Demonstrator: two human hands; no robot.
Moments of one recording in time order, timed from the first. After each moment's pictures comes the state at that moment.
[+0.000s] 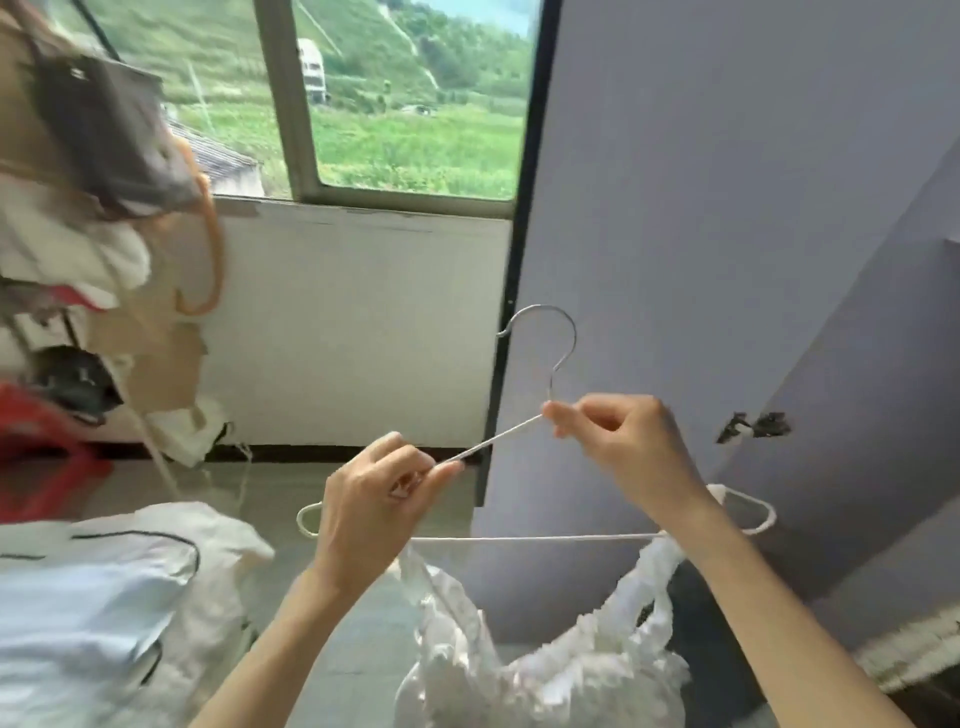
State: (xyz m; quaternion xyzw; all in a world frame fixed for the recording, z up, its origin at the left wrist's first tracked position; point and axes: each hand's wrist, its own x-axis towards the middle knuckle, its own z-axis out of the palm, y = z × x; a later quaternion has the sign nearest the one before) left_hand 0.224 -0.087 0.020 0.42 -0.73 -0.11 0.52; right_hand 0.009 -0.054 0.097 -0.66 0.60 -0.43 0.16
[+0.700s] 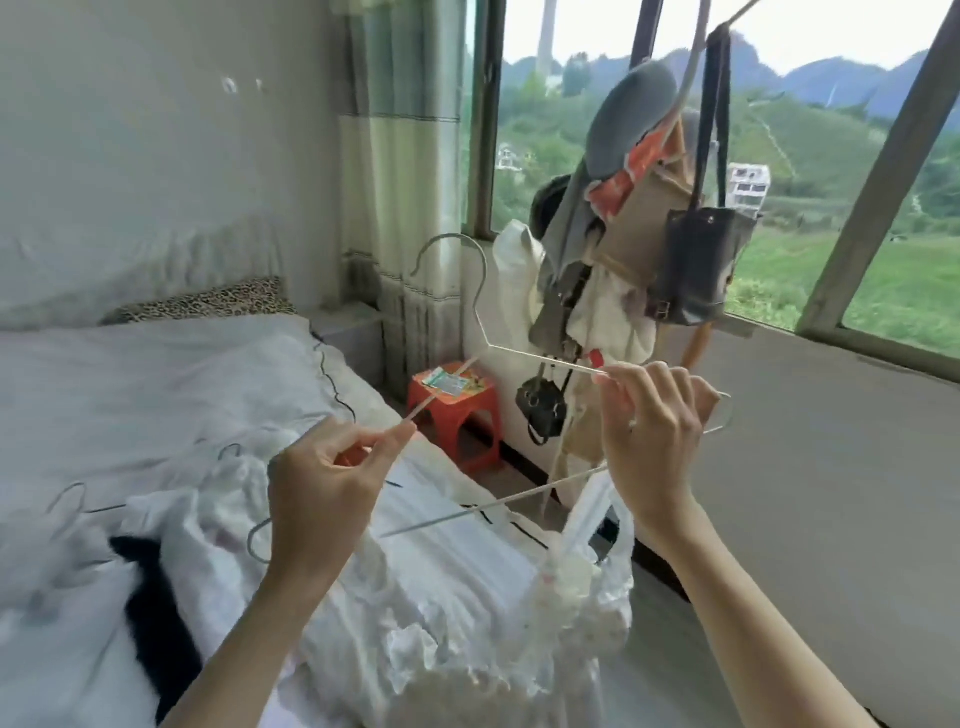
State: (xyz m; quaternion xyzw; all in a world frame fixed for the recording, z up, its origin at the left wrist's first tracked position) left_hand 0.629 0.068 0.101 0.68 -0.34 0.13 0.64; right_hand 0.487 -0.137 0.106 -0.74 0.23 -0.63 -0.06
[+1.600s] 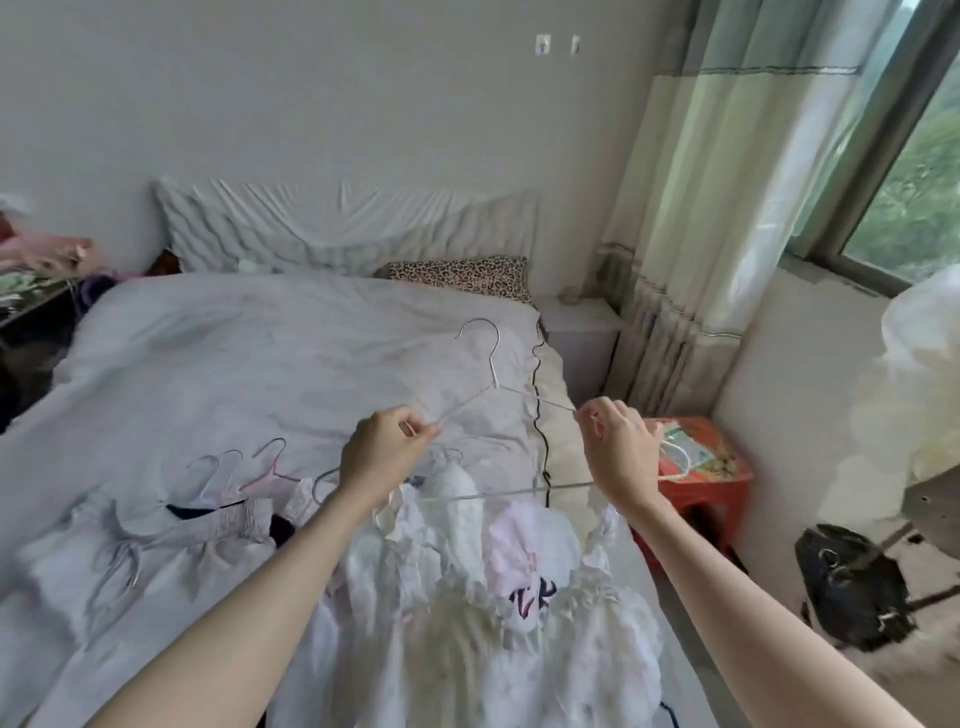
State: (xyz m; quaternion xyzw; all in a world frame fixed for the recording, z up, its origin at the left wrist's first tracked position) left_hand 1.025 -0.031 0.014 0.90 -0.07 0.07 0.41; right_hand 0.975 -0.278 0.005 -0.92 0.14 -0.31 0.18
